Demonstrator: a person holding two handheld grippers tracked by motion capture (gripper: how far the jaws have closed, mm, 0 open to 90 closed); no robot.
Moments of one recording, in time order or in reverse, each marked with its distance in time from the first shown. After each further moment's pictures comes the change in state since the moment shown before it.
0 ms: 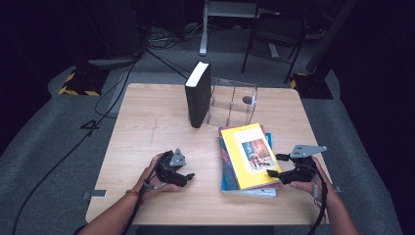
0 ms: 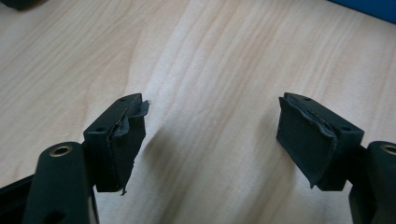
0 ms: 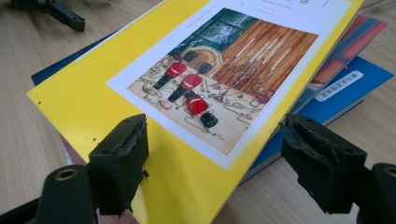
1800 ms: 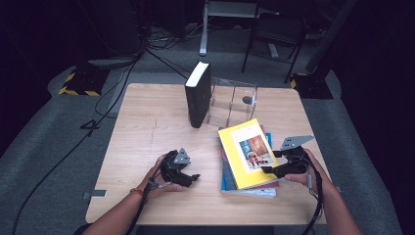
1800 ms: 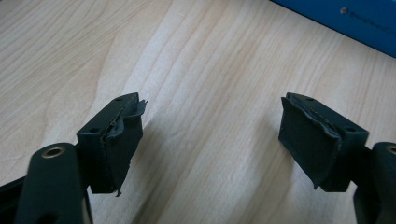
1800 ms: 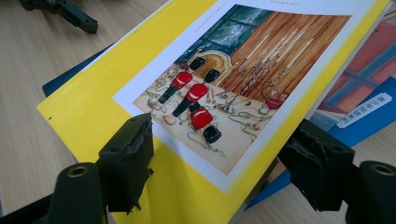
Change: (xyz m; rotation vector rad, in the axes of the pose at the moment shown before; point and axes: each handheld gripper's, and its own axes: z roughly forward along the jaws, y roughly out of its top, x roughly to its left) left arm -0.001 0.011 0.014 -0.005 -0.050 -0.046; right arm 0.001 0.035 0.013 0.116 0.047 -0.019
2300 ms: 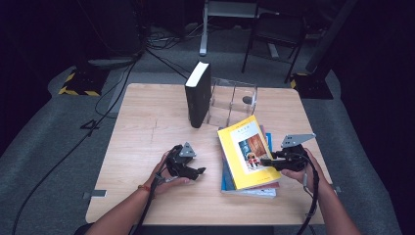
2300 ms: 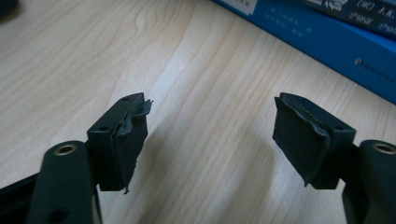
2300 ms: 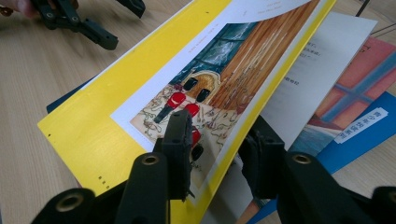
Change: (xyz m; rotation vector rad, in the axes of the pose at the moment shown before) left arm 0.002 0.021 0.012 -0.034 0.012 -0.035; right arm -0.002 0.002 0.000 -0.062 0.008 0.021
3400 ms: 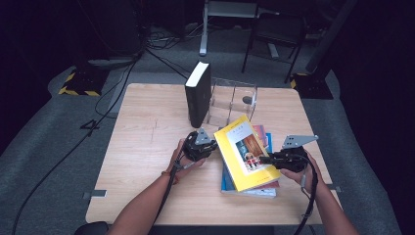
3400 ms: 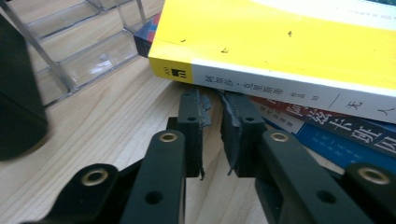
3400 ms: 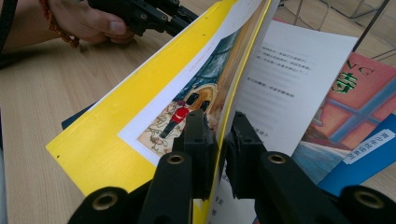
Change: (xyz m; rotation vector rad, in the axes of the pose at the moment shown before) left arm 0.013 0.045 0.042 -0.164 0.056 0.034; right arm 0.004 -0.001 -0.001 -0.082 0.018 -0.011
